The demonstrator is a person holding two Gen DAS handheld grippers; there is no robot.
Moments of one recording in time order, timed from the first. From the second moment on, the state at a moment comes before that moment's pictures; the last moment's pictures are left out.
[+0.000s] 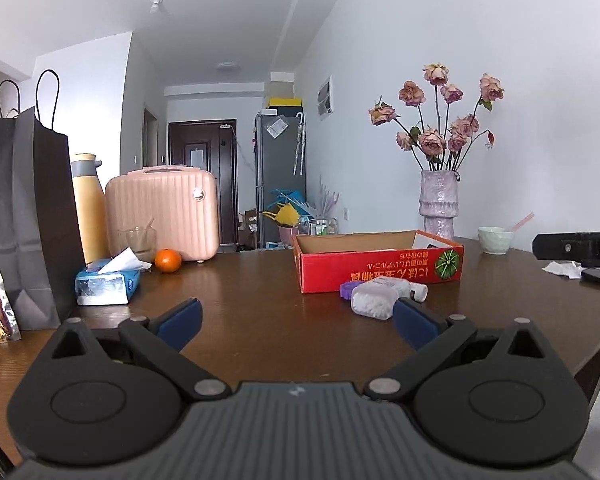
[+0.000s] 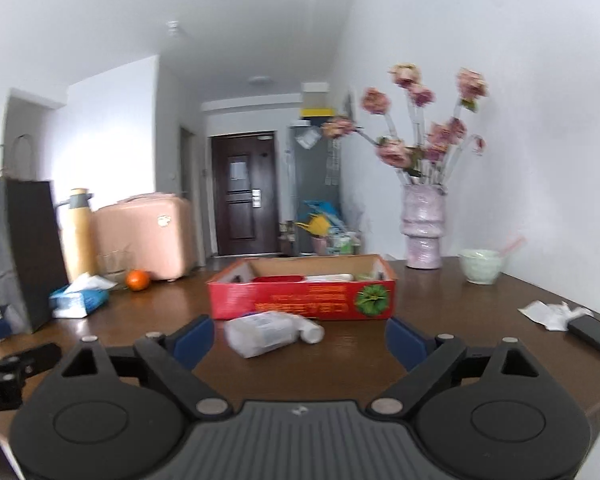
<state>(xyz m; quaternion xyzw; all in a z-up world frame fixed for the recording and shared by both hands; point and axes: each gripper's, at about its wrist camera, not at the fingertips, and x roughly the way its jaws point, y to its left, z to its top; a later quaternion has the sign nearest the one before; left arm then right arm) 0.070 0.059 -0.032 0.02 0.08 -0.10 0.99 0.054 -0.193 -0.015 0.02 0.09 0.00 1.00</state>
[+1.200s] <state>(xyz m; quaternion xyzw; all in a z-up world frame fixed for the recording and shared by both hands) 0.355 -0.011 -0.050 -0.10 0.34 -0.25 0.90 0.327 -0.252 -0.050 0.16 0.27 0.12 0.94</state>
